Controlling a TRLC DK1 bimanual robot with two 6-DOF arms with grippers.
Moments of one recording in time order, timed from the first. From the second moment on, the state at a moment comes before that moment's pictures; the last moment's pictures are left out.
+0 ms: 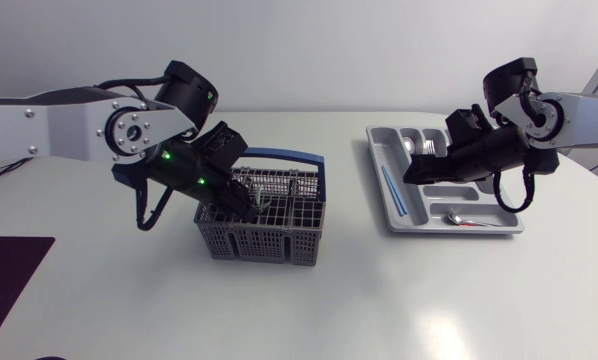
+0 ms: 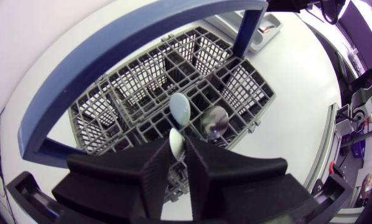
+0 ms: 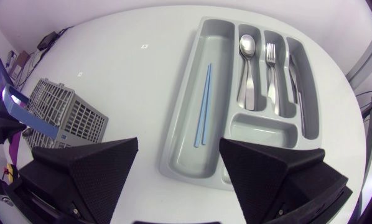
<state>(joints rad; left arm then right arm) -0.47 1.63 1.14 -0.56 0.18 0.23 0.04 1.61 1.08 -0.45 -0.23 -0.07</state>
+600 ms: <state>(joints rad) -0.48 1.53 1.14 -0.59 0.22 0.21 0.04 1.51 1.03 -0.45 -0.23 -0.10</state>
